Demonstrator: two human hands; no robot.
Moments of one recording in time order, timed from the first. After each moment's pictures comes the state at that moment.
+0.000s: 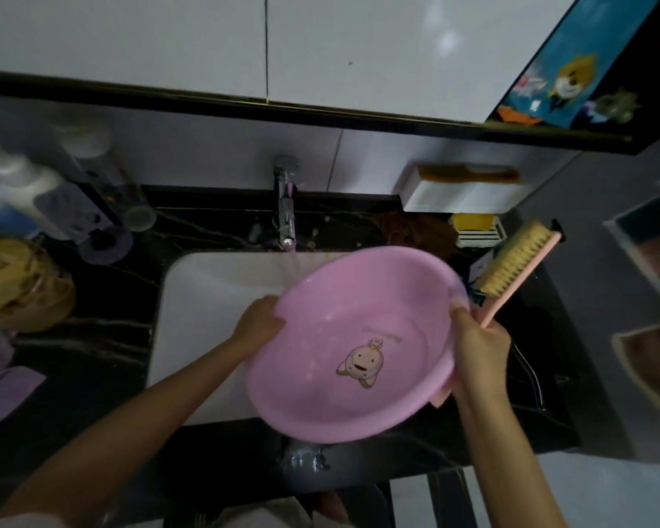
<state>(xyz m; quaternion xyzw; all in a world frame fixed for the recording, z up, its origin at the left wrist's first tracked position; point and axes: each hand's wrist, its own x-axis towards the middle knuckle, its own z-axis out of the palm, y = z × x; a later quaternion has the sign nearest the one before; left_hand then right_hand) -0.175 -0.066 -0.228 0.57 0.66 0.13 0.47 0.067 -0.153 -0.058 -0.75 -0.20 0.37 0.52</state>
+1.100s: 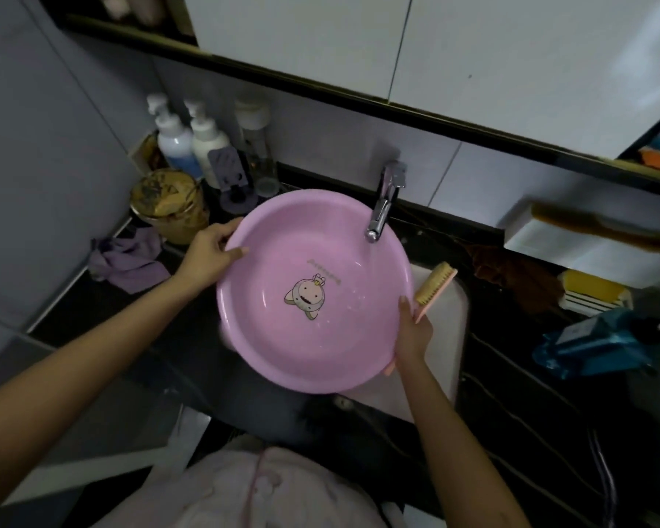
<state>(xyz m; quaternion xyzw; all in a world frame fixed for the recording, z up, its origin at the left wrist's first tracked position) -0.308 -0.136 -0.116 0.53 0.74 0.33 0.26 0.007 -0.092 -0.197 -0.69 -0.29 0.54 0.40</state>
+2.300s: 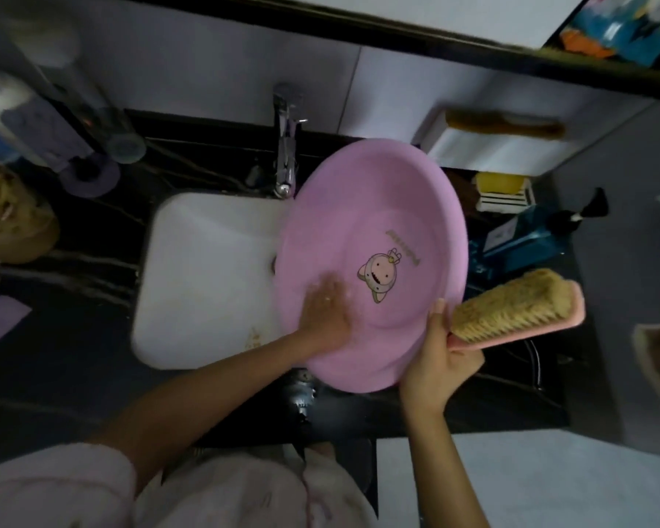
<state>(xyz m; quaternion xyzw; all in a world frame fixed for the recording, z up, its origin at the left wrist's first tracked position) -0.050 -0.120 -0.256 0.72 0.60 -0.06 0.33 0.039 -0.182 -0.107 -0.65 -0.30 0.23 0.66</state>
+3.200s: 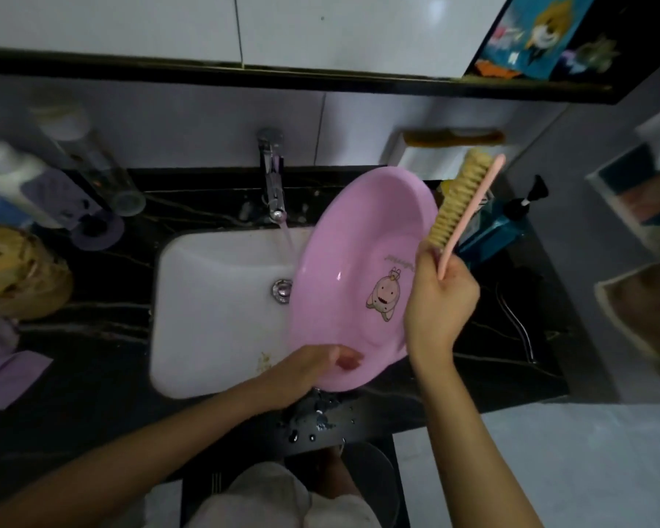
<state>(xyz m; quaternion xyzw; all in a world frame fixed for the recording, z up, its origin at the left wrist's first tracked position) -0.136 -0.182 -0.170 0.63 0.38 0.10 0.67 0.025 -0.157 -0.064 -0.71 -0.37 0.16 0.58</state>
